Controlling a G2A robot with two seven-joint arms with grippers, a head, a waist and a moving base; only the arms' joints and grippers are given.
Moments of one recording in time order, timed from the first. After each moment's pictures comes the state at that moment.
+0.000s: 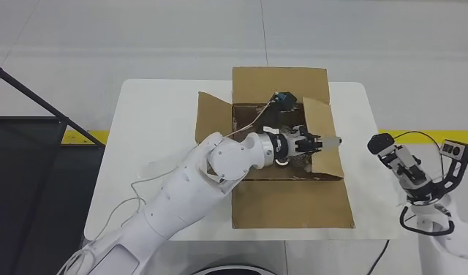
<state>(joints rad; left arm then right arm) 0.74 -1.47 -0.80 -1.53 0.18 0.04 -0.60 -1.51 -1.05 1.86 -1.69 0.44 -0.67 0.77</state>
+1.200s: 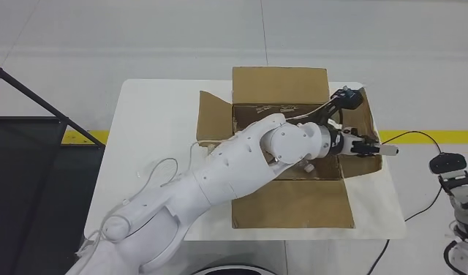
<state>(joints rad) 0.36 -1.73 -0.49 -0.99 -0.01 -0.12 -0.55 -1.77 -1.07 2.10 -1.79 0.58 -0.90 0.66</state>
